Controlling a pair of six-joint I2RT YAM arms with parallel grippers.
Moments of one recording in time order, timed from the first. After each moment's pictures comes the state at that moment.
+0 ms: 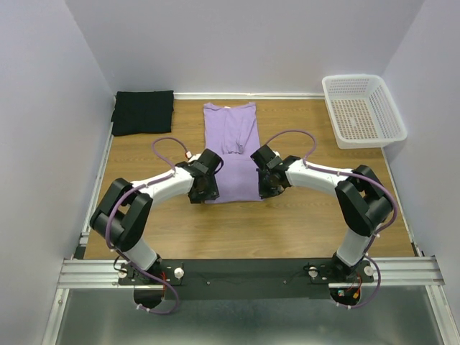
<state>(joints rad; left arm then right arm) -0.60 1.60 0.91 -0.54 -0.16 -0.81 0.70 1.78 1.08 -0.53 0.11 0.62</state>
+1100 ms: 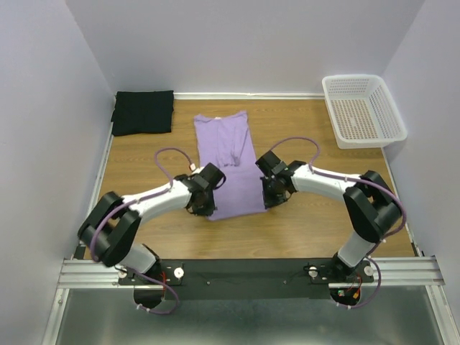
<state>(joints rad) -0.67 1.52 0.82 -0.54 -0.12 -0.83 0.71 1.72 1.03 -0.56 0.06 0.60</state>
